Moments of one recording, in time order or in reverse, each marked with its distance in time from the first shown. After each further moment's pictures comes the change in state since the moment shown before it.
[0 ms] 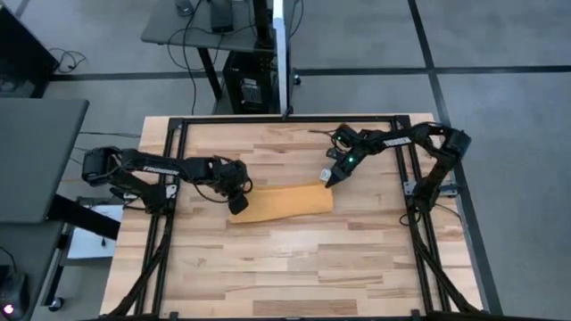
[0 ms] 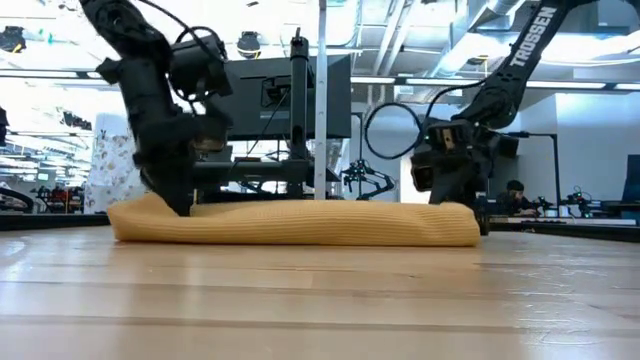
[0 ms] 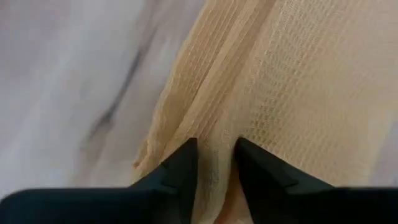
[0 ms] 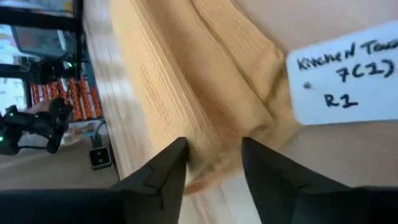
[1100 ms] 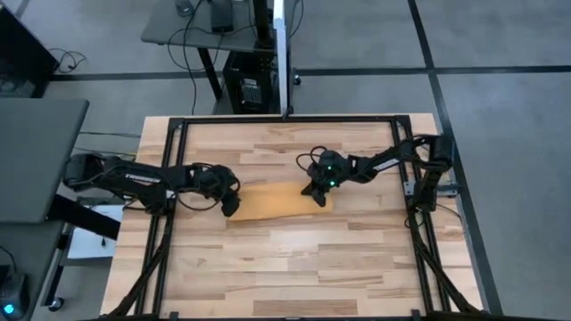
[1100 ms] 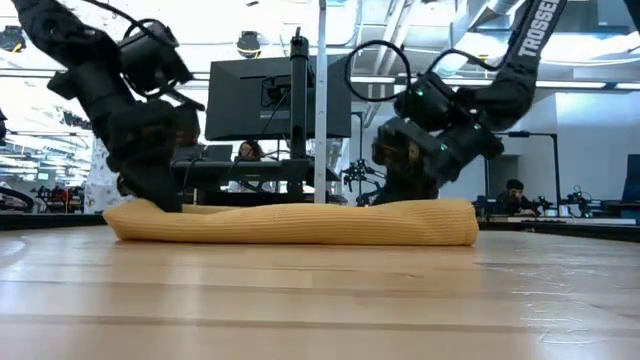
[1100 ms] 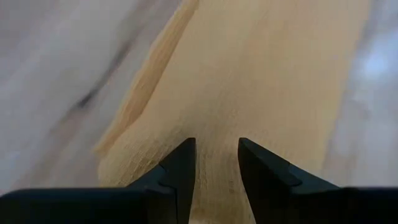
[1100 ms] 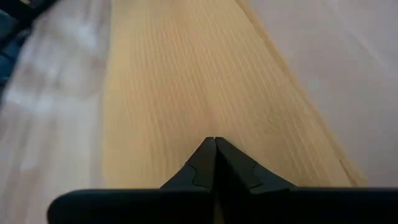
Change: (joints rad) left arm -0.011 -0.199 -0.330 0.344 0.016 -0.160; right arm 0.339 0.123 -0.093 0.710 0.553 0.009
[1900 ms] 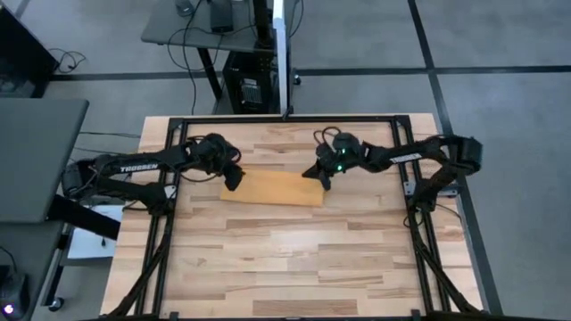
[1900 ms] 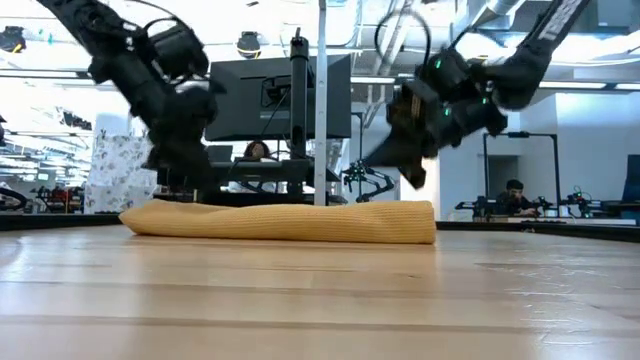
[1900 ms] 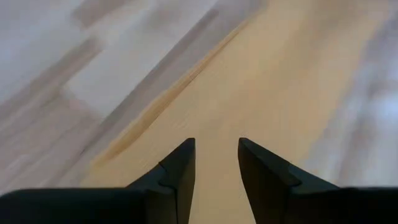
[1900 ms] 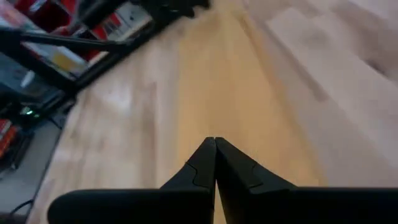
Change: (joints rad) left arm 0.270 -0.033 0.200 -0.113 0.152 0.179; right arm -0.040 -0.233 -0.009 -0.009 -0.045 0.077
